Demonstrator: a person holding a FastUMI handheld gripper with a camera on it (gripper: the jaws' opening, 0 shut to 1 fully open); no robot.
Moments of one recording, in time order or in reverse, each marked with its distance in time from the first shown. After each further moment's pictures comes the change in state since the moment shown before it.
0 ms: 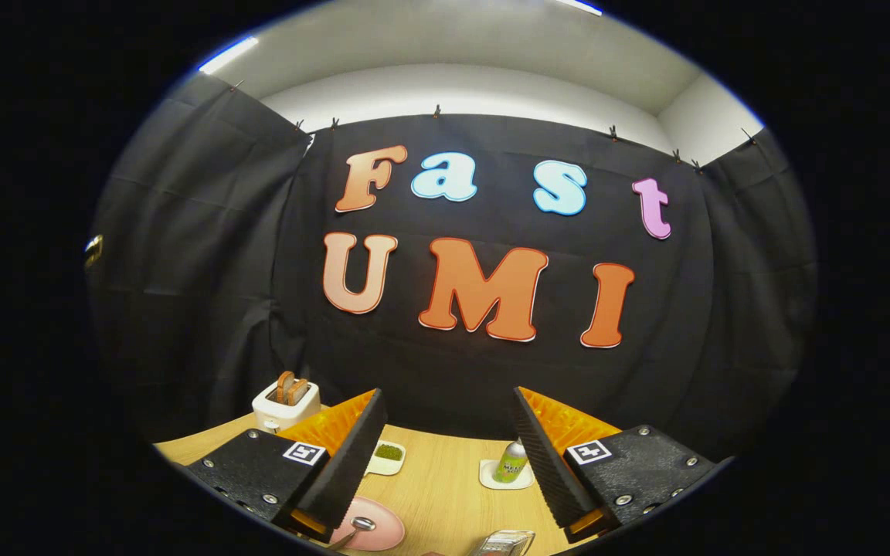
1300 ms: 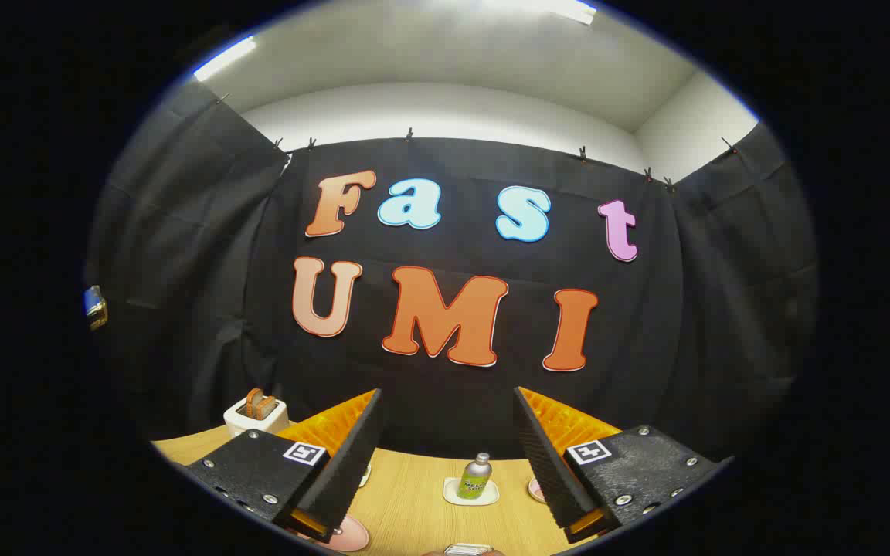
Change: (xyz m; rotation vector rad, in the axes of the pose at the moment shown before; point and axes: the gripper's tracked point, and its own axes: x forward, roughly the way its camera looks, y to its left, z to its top) arm -0.013 -0.070 0.037 -0.007 -0.109 -0.088
